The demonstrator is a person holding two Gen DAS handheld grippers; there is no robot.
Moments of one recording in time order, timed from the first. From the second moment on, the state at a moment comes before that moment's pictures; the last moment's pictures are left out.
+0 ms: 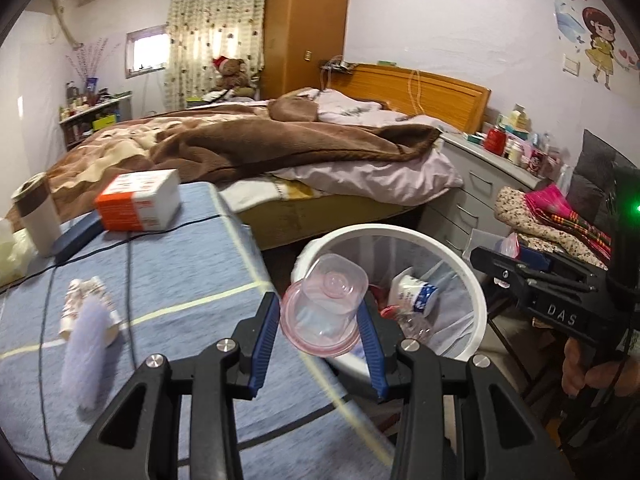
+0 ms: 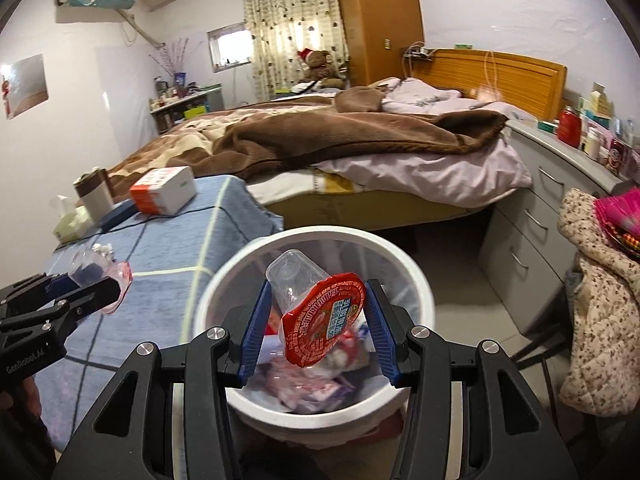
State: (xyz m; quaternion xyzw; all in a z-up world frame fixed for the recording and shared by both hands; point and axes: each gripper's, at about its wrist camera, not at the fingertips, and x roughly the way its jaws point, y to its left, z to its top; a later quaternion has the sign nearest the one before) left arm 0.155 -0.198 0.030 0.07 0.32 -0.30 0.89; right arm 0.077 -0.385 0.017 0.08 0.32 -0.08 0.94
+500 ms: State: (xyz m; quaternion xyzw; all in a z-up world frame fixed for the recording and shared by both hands) left arm 0.182 -0.248 0.004 0.08 0.36 -0.32 0.87; right arm 0.095 -0.416 -0.013 0.09 0.37 -0.12 0.92
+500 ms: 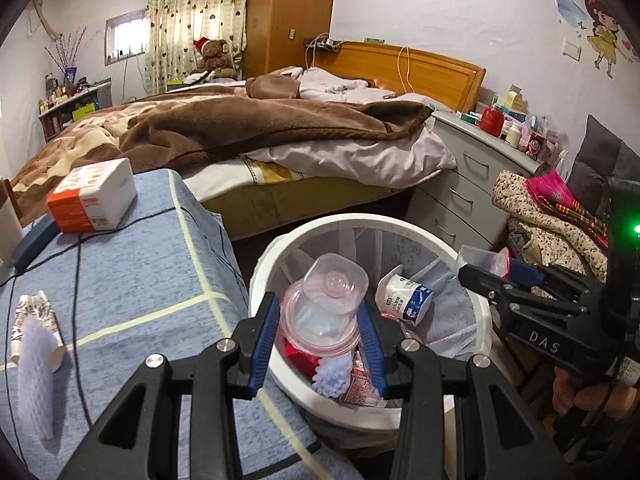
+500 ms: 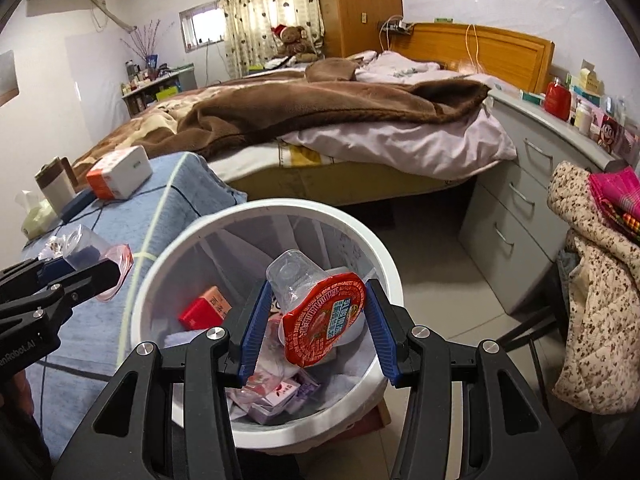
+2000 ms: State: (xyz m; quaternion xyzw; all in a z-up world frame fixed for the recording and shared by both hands) left arm 0.175 -0.133 0.023 0.03 0.33 -0.23 0.91; right arm 0.103 -0.372 -0.007 0.11 0.36 -0.07 0.92
